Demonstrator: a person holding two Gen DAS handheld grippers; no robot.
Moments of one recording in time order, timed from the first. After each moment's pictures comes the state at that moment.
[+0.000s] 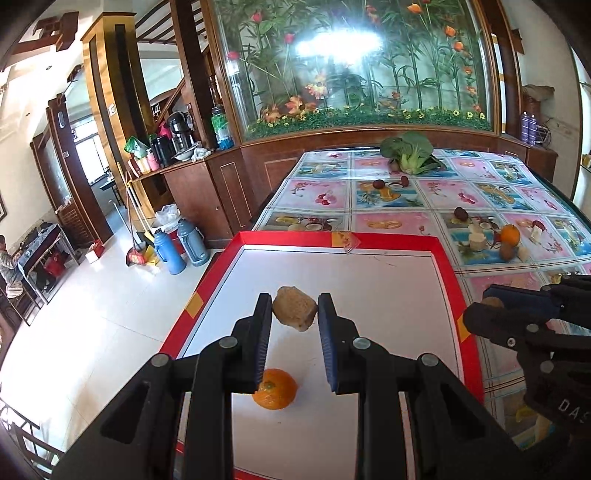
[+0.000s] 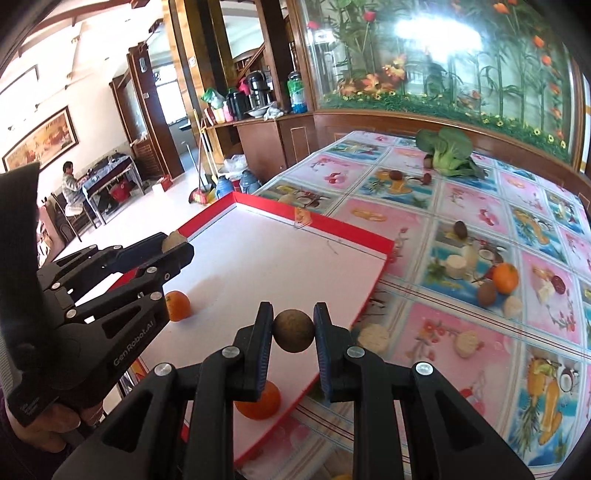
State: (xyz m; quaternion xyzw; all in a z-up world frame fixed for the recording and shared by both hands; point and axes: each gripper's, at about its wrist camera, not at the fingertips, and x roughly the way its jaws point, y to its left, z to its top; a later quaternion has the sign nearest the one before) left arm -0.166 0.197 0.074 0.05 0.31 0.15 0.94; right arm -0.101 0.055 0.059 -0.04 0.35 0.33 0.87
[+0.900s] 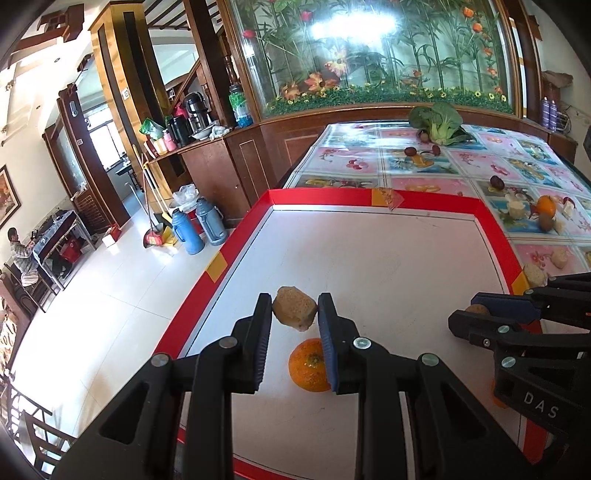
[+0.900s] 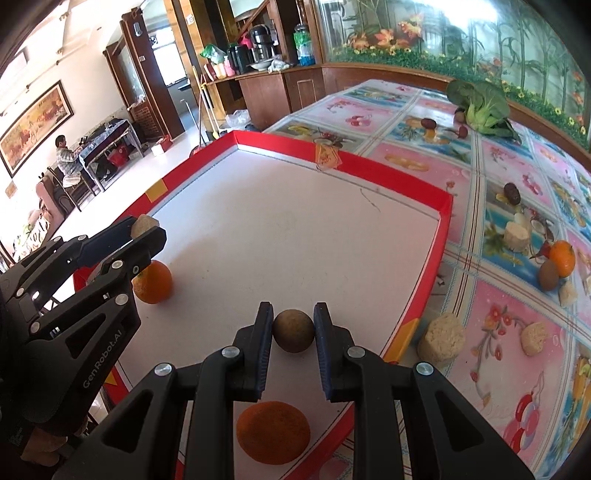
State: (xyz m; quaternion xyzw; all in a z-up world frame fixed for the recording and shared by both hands) left arm -0.168 0.223 0.040 0.05 0.34 0.19 0.92; right arm -0.084 0.098 0.014 -0.07 0.43 0.34 0.83
